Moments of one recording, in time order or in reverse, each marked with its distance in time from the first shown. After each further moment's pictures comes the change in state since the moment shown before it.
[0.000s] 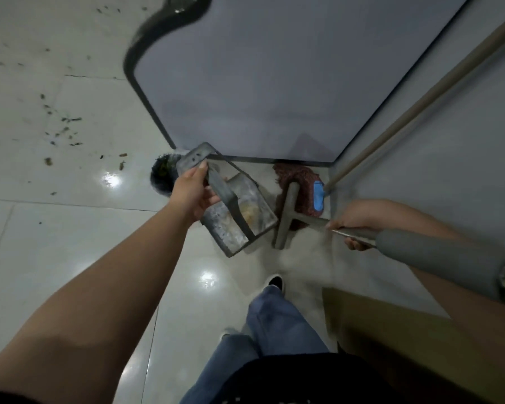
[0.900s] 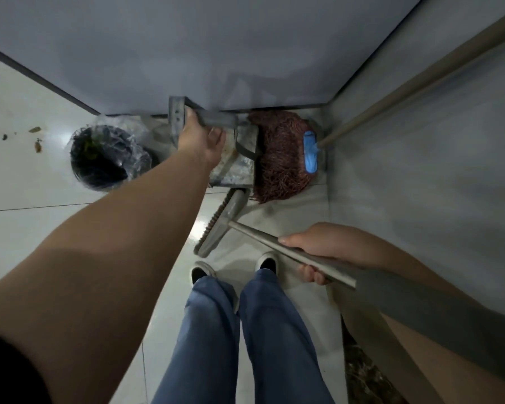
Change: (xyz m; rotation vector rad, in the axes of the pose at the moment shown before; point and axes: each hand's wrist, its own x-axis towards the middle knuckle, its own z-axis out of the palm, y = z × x) left_hand 0.246 -0.064 0.134 -0.379 0.030 -0.300; right_hand 0.192 -0.033 0.002 0.314 -0.350 0.179
